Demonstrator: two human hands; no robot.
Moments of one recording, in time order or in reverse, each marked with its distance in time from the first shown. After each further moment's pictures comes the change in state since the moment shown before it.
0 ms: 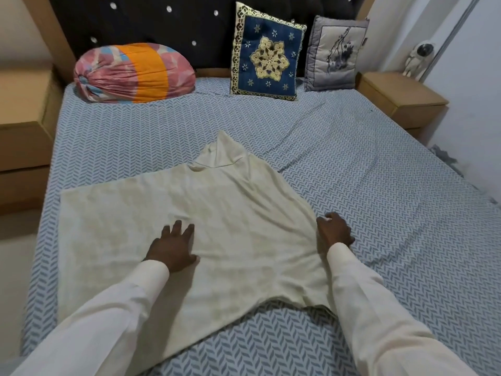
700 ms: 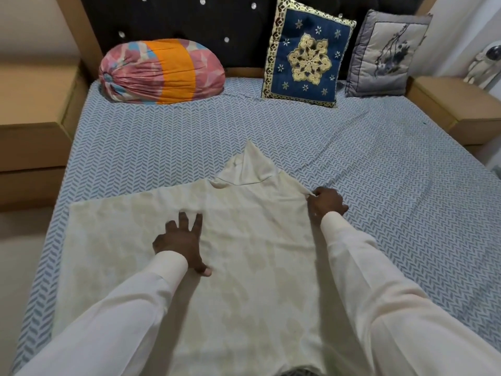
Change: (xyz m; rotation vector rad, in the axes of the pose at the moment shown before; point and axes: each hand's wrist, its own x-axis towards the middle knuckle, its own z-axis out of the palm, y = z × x) left_hand 0.083 -0.018 -0.045 0.058 -0.061 -0.199; right_hand 0.093 -0.177 0.073 -0.203 -0.095 -0.261
